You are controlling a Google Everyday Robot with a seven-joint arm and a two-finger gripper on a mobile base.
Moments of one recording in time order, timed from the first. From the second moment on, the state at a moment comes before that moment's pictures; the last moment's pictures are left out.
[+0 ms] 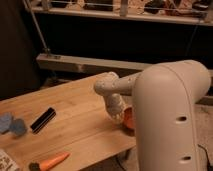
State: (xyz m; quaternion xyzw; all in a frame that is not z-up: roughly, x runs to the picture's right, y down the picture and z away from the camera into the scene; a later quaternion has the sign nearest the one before) arm 0.090 0.163 0.802 -0.25 0.37 0.53 0.72
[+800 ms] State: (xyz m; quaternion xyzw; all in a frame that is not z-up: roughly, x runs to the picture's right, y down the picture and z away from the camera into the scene) arm 0.193 0.125 0.725 -0.18 0.40 0.59 0.68
